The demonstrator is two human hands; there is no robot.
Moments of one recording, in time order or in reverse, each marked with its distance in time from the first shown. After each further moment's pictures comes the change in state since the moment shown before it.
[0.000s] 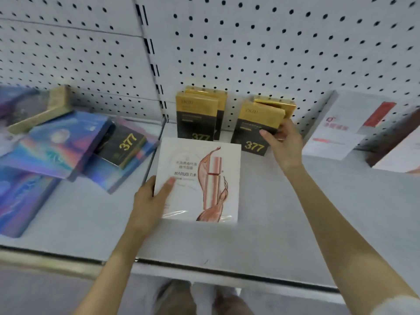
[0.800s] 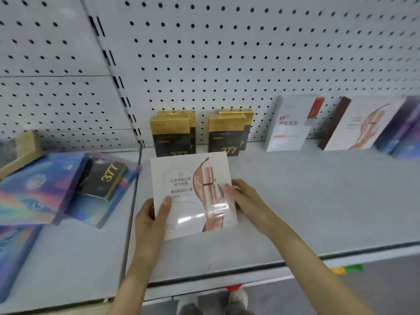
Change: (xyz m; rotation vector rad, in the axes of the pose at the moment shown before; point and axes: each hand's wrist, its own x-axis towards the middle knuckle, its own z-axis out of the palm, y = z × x) left_hand -0.021 0.014 0.007 -0.203 -0.142 0.099; right_hand -0.143 -0.034 0.000 0.362 -0.367 0.505
